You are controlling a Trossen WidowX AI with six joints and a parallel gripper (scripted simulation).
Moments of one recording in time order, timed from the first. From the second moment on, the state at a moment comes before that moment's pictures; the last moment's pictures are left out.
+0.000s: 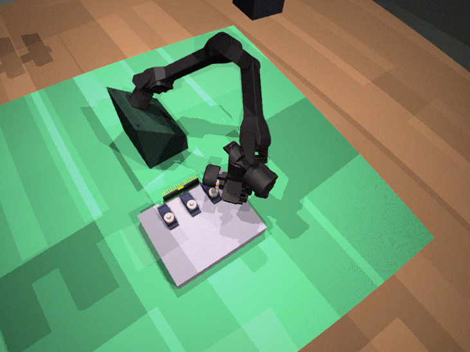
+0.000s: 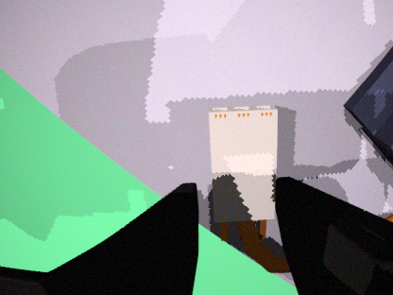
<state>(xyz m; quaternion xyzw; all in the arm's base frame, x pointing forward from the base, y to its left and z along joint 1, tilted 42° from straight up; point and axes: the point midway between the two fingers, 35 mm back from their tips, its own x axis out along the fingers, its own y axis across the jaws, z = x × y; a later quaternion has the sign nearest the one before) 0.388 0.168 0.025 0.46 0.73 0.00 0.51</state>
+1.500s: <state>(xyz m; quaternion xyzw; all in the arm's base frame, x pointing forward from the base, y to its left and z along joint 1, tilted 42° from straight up) 0.343 0.072 0.023 0.38 0.72 0.09 0.57</state>
